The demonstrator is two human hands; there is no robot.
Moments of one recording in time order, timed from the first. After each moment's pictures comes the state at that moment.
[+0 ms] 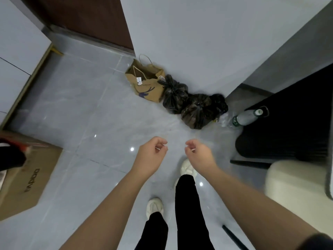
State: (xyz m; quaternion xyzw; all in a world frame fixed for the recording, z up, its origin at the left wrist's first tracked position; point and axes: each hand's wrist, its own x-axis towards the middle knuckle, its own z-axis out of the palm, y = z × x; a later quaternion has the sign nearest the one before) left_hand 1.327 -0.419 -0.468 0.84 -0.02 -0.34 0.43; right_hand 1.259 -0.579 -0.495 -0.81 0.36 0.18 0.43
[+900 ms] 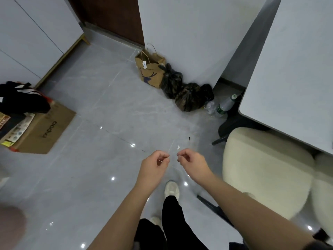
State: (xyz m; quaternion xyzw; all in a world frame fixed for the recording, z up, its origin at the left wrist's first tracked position) left_hand 0.987 -0.410 -0.357 0.82 0.05 -0.27 0.50; right_hand 0.961 -0.565 -0.380 -0.83 0.23 0.19 0.47
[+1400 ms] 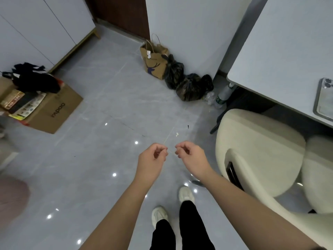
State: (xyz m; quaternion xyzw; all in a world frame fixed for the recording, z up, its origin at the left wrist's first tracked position) left_hand 0.840 -0.409 -0.348 0.81 0.09 -0.19 0.54; right_hand 0.824 -0.557 -0.366 -0.81 0.21 0.13 0.53
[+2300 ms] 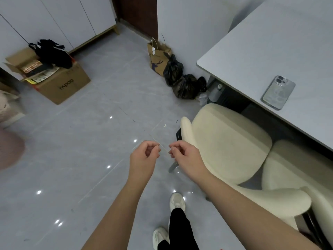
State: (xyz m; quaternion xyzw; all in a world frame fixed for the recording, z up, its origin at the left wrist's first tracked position) left_hand 0.642 -0.548 -0.316 0.79 0.20 -0.06 0.58; right_hand 0.650 -0.692 -0.329 -0.79 0.10 0.15 0.58
